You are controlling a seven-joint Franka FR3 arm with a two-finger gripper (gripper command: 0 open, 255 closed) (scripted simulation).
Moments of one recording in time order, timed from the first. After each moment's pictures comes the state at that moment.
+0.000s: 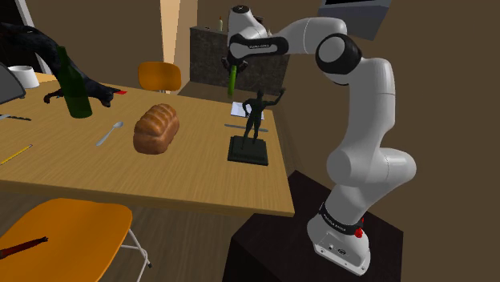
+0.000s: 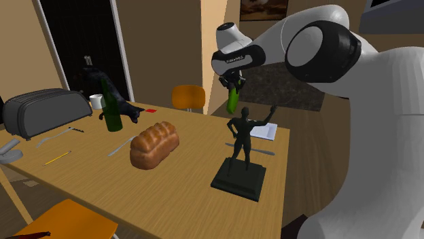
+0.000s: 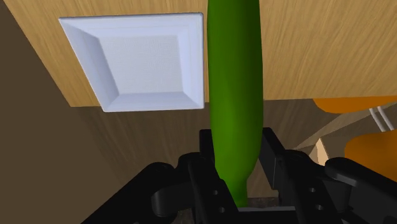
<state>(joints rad) -0.72 0.61 0.64 -1.28 -0.79 2.11 0.99</state>
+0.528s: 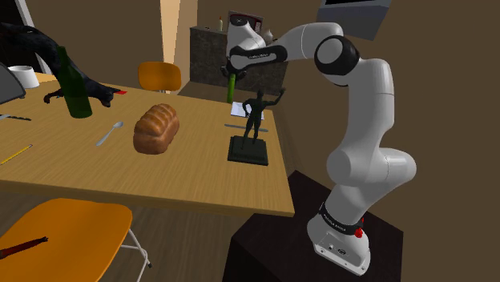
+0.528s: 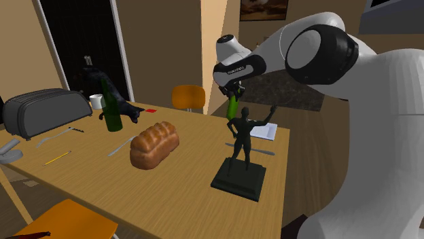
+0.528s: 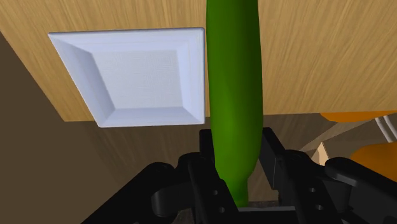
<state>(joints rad) -0.72 0.63 0.62 -1.35 -0.83 2.20 1.04</state>
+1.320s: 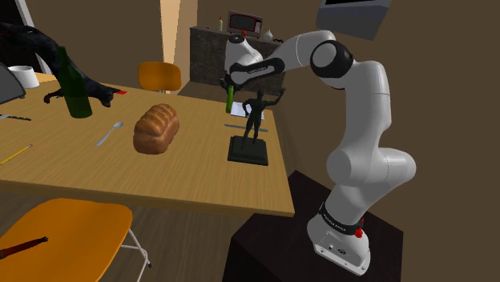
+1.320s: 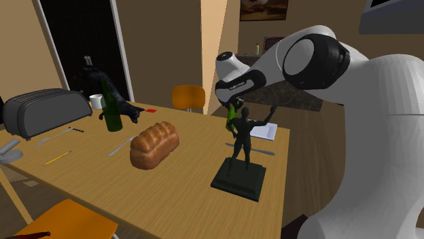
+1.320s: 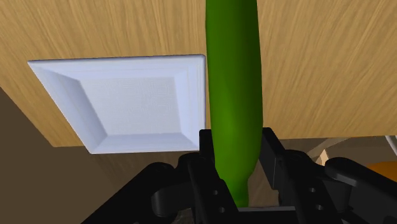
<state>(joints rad) -0.71 0.69 0.57 -1.41 -0.89 2.30 1.12</state>
